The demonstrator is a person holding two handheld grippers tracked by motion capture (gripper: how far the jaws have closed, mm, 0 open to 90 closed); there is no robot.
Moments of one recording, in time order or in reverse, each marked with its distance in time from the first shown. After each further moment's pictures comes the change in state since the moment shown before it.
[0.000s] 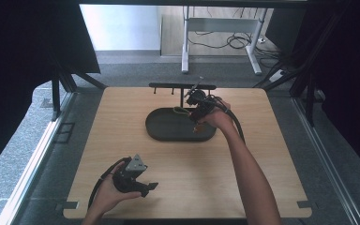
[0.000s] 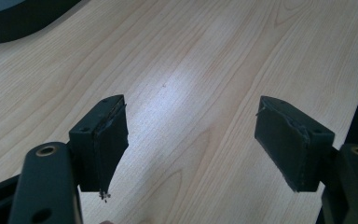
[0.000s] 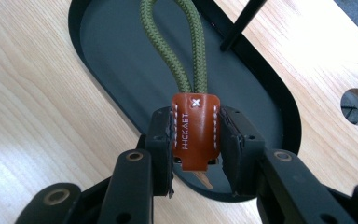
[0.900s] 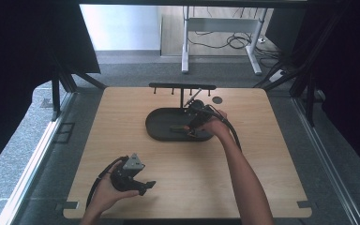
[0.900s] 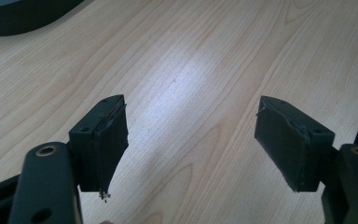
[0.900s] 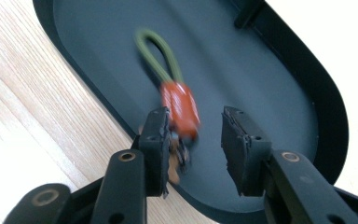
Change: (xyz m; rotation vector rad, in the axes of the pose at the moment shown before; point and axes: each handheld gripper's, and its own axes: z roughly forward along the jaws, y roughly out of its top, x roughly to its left) left arm 0.006 -0.004 -0.001 0.000 0.005 -0.018; right arm -0.002 -0.020 0.049 0.012 0.018 0.012
